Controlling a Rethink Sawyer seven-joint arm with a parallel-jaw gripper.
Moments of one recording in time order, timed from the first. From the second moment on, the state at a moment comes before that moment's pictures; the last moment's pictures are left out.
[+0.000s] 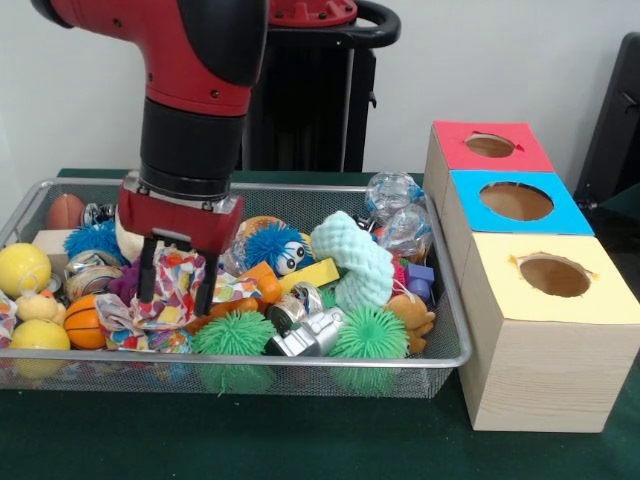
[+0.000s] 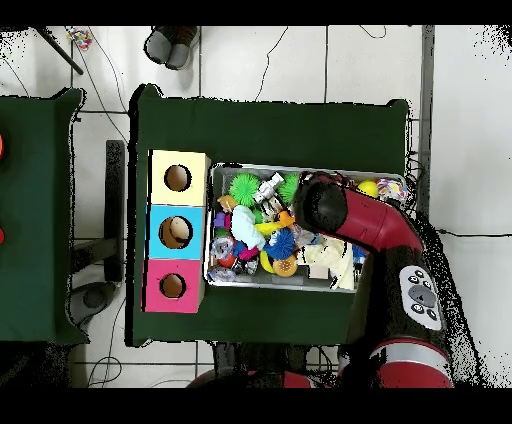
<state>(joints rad) -0.34 -0.48 -0.11 1.47 -0.01 0.31 1.57</state>
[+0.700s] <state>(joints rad) -0.35 -0.42 -0.12 1.47 -0.01 0.17 1.57</state>
